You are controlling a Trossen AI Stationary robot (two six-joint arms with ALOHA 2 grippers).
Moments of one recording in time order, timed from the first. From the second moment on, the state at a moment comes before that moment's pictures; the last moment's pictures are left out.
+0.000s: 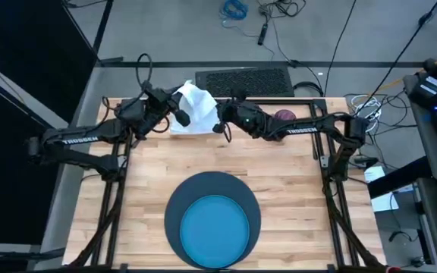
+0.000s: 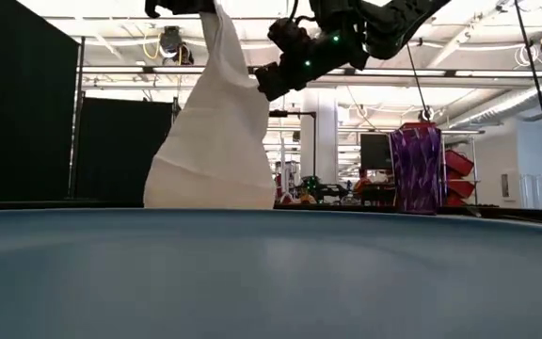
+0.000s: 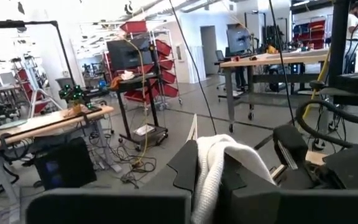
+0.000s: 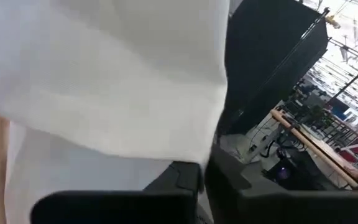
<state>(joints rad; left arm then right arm) 0.24 1.06 0.91 0.26 -0.58 0.22 -0.27 1.77 1.17 0.48 0.47 -0.49</state>
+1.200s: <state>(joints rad) -0.07 1.08 0.87 -0.17 -0.95 -0.10 -0.11 1.60 1.17 0.07 0.48 -0.16</state>
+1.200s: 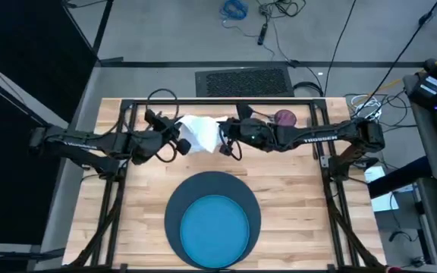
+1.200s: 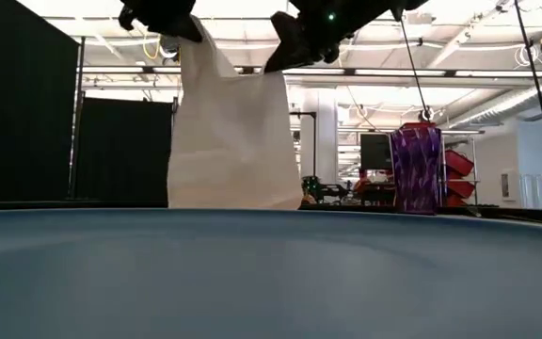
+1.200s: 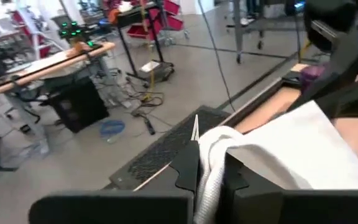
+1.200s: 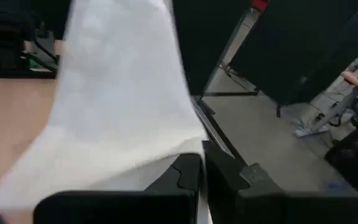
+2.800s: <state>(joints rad) 0.26 1.31 0.78 0.09 -0.76 0.04 -0.44 1.83 1.17 0.28 0.15 -0.19</state>
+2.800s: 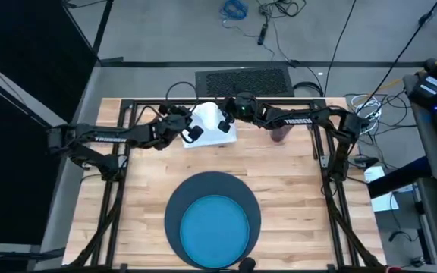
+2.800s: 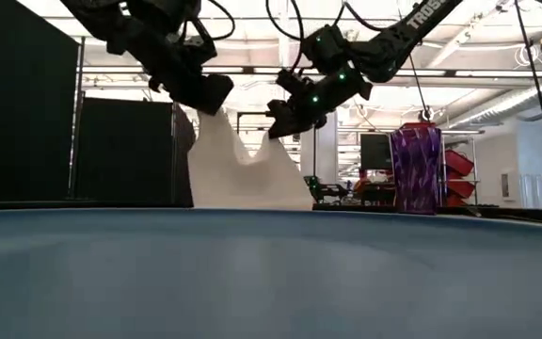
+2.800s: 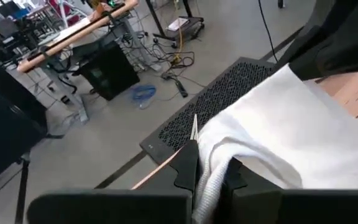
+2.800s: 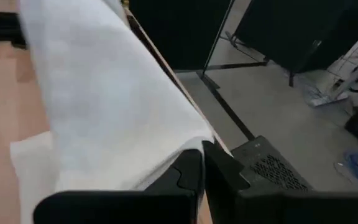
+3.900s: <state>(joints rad) 0.22 1.29 0.78 -0.01 -0.74 -0.03 -0.46 1.89 1.17 0.20 0.04 -0.12</state>
